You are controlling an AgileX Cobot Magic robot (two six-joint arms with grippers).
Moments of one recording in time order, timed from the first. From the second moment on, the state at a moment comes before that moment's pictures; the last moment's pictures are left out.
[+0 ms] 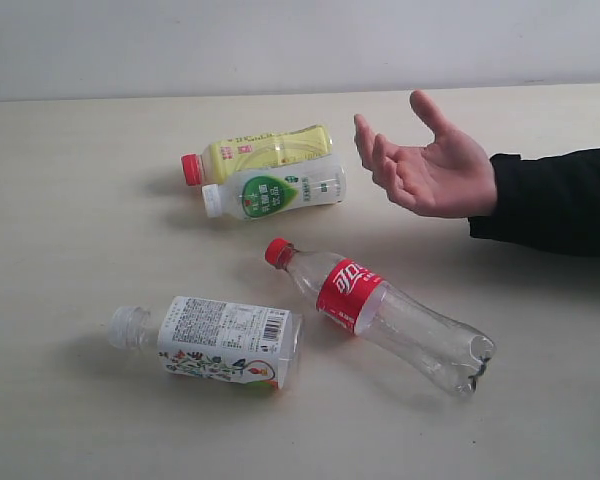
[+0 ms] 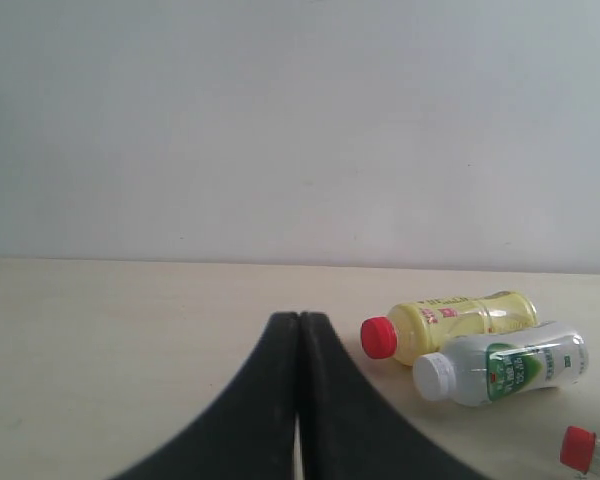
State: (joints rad) left arm -0.04 0.01 0.00 0.07 0.08 -0.16; right arm 0.03 0.94 -0.60 -1.75 -0.05 0.93
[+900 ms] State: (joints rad) left arm -0.04 0.01 0.00 0.07 0.08 -0.16; right arm 0.29 1.09 -0.67 -0.08 0.79 -0.41
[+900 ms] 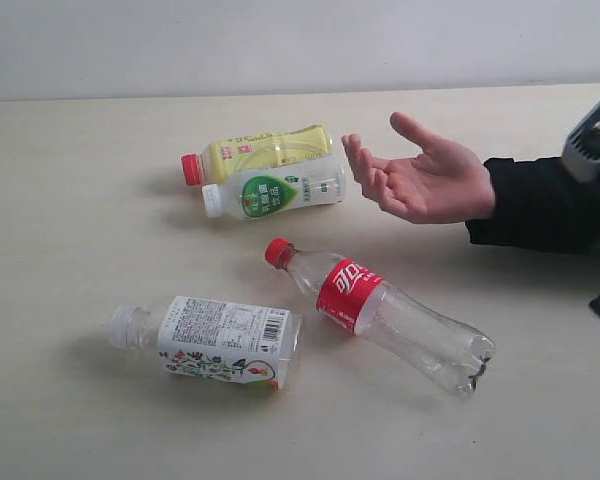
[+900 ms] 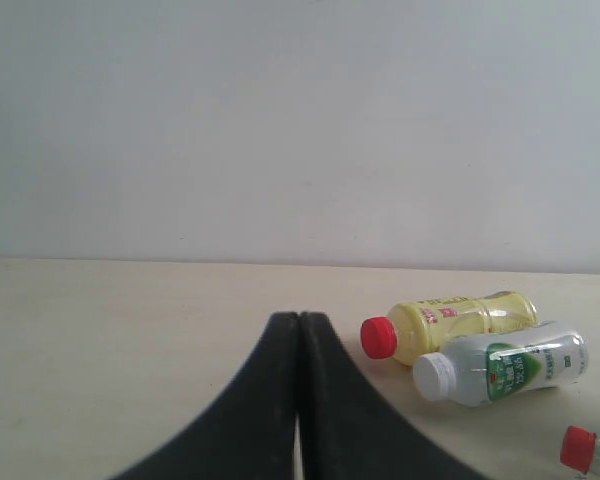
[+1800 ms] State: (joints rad) left arm -0.04 0.01 0.00 0.07 0.08 -0.16; right arm 0.53 1.27 -0.75 0.27 0.86 -0.54
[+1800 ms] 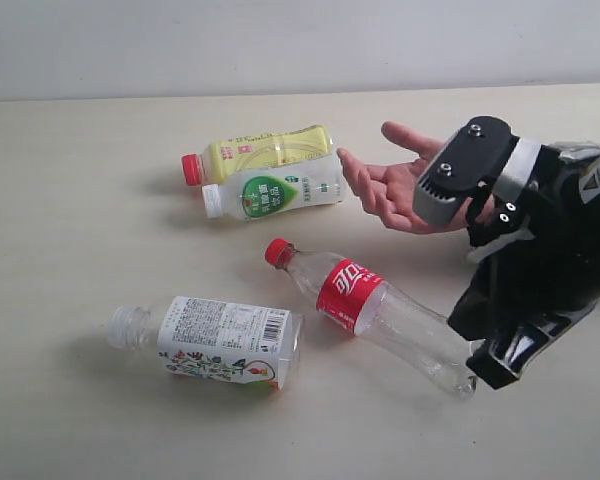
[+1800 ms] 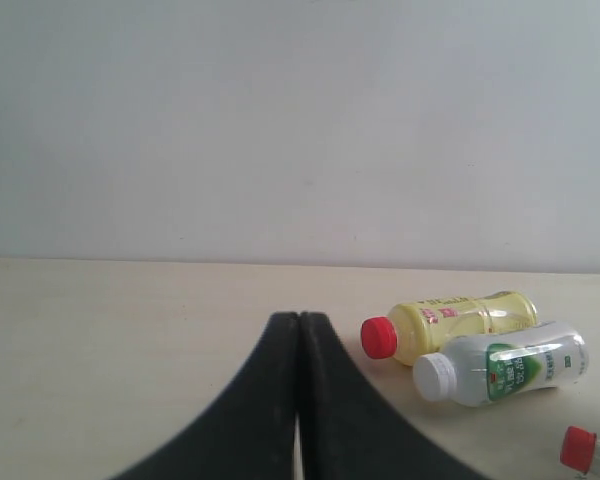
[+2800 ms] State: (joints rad) left arm -0.04 0.01 0.00 0.07 0.08 -0.16; right arm 0.53 1.35 -0.84 0.22 0.91 -0.50
